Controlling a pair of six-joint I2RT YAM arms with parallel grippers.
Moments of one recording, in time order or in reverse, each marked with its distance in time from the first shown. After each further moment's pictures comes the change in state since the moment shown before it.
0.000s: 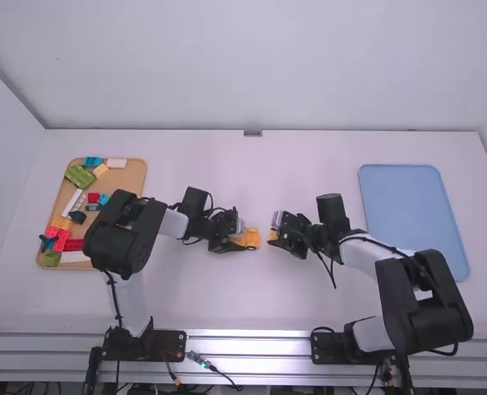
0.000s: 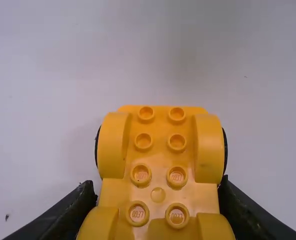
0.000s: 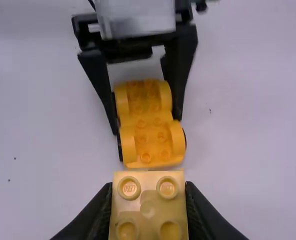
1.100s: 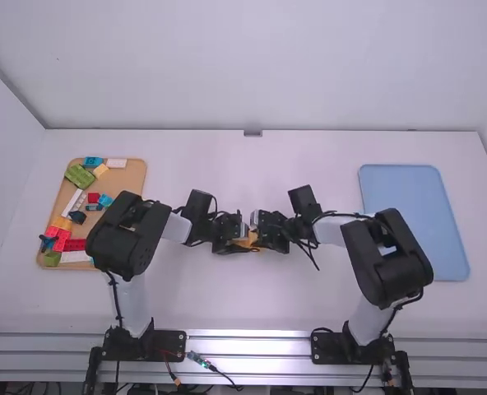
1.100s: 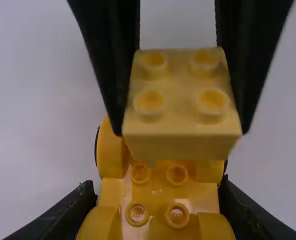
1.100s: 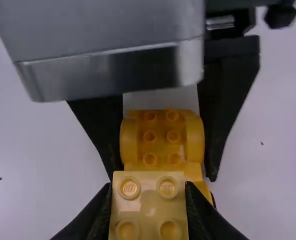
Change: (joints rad) left arm -0.029 0.000 -0.037 0.091 -0.008 -0.016; right arm 0.118 0.292 0.209 -0.079 -0.005 -0.065
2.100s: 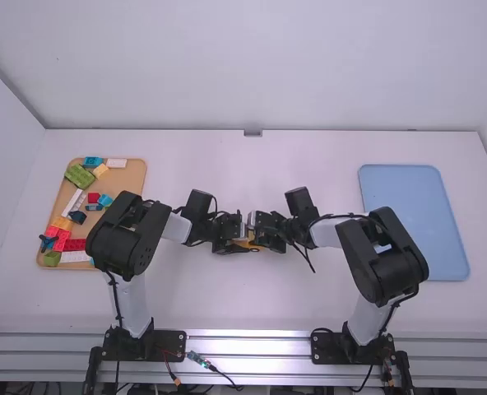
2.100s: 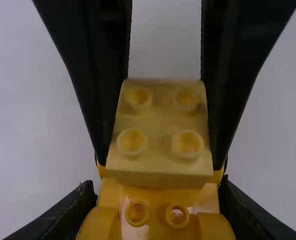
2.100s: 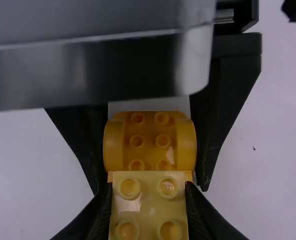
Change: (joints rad) left arm 0.000 0.000 0.000 0.004 0.000 0.000; right arm 0.017 0.019 -0.029 0.127 0.055 0.048
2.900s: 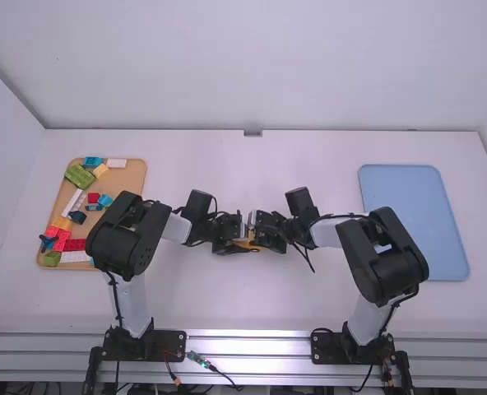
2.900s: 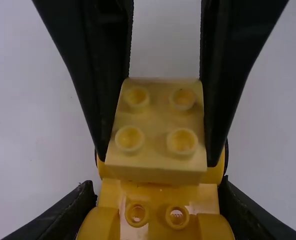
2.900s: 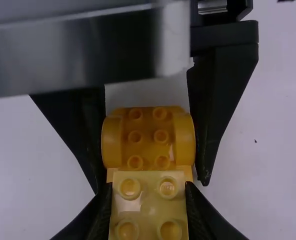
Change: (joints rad) left arm 0.000 0.000 -0.004 0.008 0.003 0.000; right arm 0.000 0.000 0.000 -0.009 0.008 0.025
